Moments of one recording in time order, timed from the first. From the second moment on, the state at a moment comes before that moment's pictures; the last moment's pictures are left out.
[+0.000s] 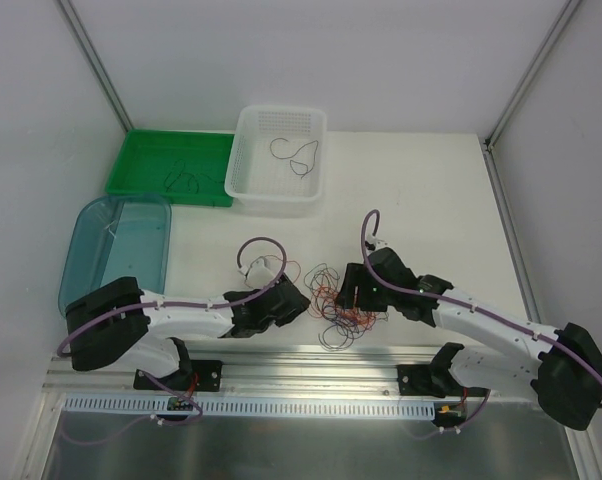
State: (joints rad) left arm -1.15 1.35 0.50 -0.04 -0.46 -1.54; right arm 0.84 1.06 0.57 -0.38 0.01 0.81
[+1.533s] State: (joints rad) left arm -0.80 0.90 0.82 -0.55 -0.22 -0.86; right arm 0.27 0.80 0.67 -0.82 0.17 0.61
